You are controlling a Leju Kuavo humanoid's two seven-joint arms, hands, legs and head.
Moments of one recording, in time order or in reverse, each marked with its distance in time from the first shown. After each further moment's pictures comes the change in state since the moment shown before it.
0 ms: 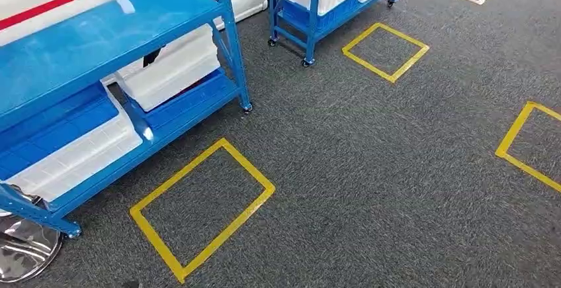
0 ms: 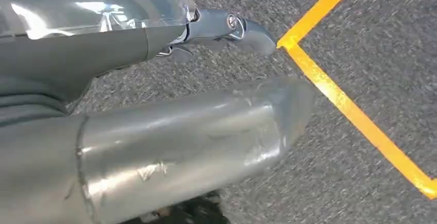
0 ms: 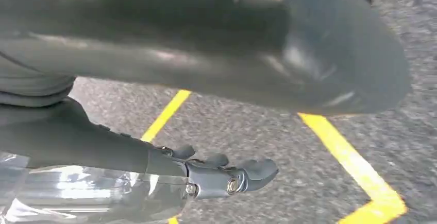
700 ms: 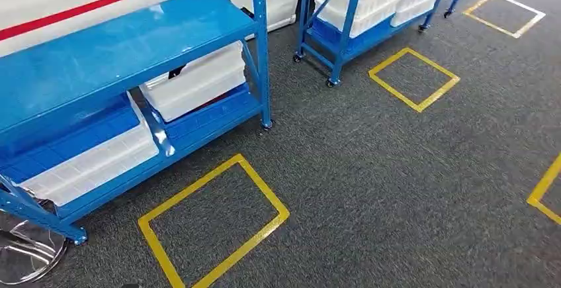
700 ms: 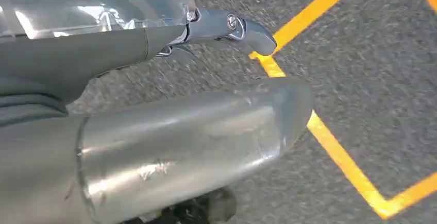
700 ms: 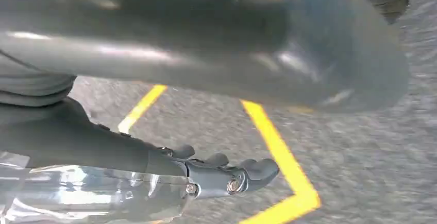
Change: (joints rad) left arm 0.003 -0.013 -0.001 0.002 -0.002 -0.003 0.007; right arm 0.006 -0.002 -0.006 0.003 0.034 0.005 0.019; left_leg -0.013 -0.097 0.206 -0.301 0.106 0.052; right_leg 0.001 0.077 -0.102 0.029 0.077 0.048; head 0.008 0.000
